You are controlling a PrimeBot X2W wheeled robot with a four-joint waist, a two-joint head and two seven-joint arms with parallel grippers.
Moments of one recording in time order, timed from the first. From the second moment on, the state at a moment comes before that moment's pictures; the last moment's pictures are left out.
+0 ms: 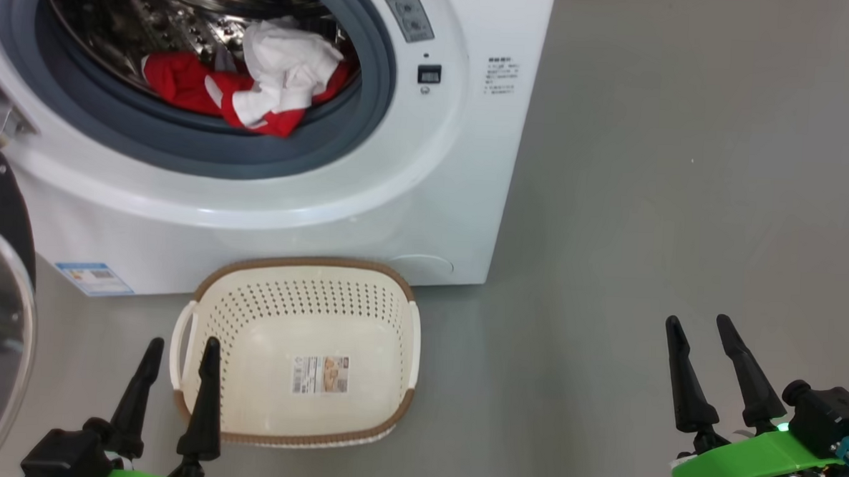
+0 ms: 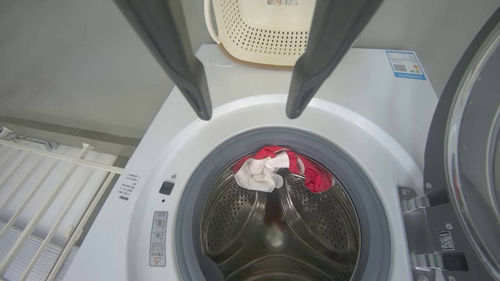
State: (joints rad) left arm -0.04 0.05 0.04 0.16 -0.33 -0.13 -0.26; right arm -0.03 -0.07 0.00 0.19 0.42 0.12 -0.25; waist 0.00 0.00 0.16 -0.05
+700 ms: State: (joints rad) left arm -0.04 0.06 0.03 0.16 -0.32 -0.13 -0.26; right arm -0.03 -0.07 0.00 0.19 0.42 0.12 -0.25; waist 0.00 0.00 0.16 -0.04
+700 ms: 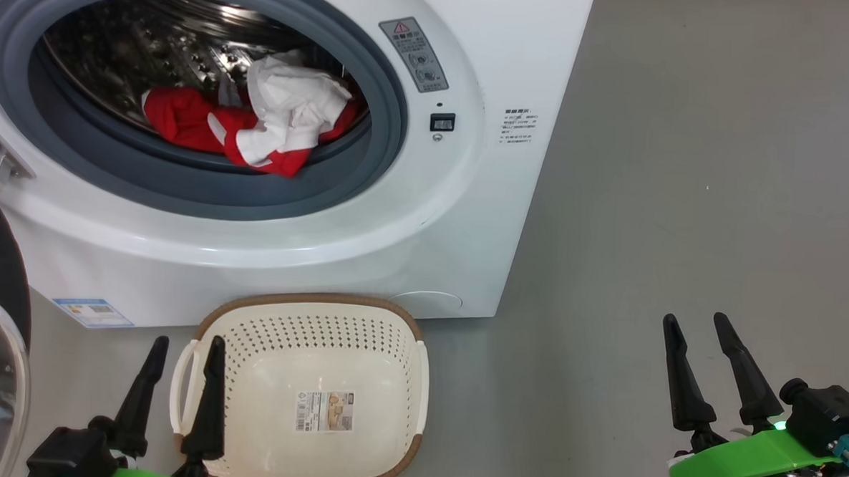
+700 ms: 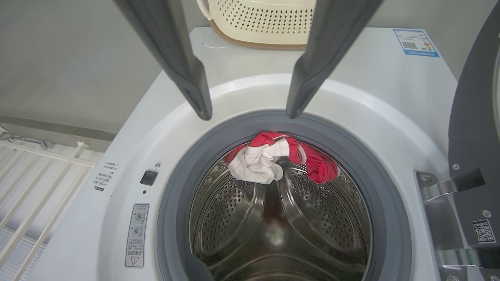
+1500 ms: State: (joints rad) left arm -0.52 0.05 0.03 0.48 -0.14 -0.13 -0.26; right arm -0.13 -0.06 0.01 0.17 0.43 0.12 -0.26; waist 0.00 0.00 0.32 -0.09
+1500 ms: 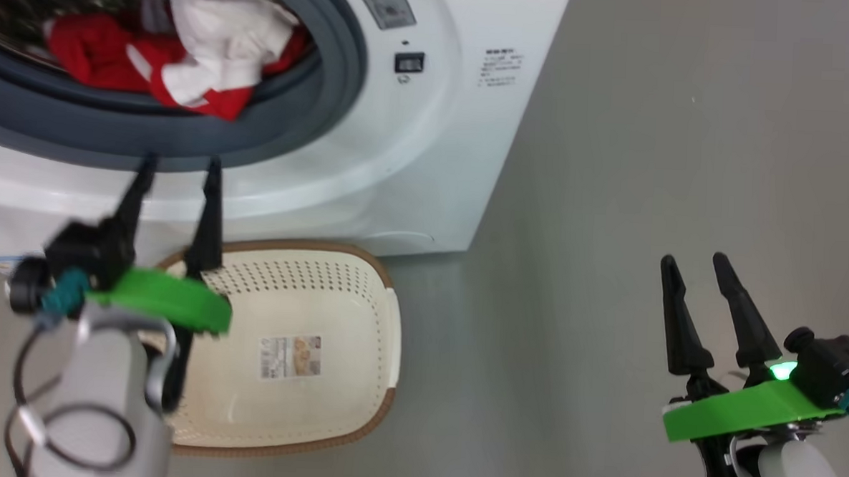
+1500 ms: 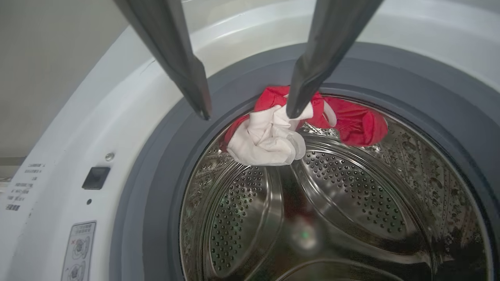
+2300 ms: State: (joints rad) left arm -1.10 0.21 0.04 1.07 -0.09 -0.12 -0.26; right arm -0.24 -0.05 0.02 0.16 0.48 0.12 -0.26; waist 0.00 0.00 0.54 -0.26
